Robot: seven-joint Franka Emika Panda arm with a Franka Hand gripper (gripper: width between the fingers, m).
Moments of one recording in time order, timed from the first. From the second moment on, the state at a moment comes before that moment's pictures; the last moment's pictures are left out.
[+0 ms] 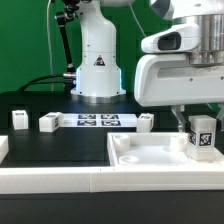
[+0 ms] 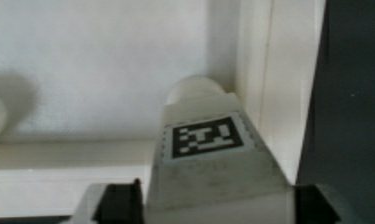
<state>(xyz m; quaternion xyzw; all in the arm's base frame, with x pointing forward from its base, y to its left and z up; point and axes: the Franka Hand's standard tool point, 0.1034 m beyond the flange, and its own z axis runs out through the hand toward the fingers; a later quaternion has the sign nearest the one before) 0.629 0.117 0.075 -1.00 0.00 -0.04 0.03</state>
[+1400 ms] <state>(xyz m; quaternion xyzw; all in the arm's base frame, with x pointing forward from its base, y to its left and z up) 0.627 0.117 0.073 -0.86 0.51 -0.03 0.04</state>
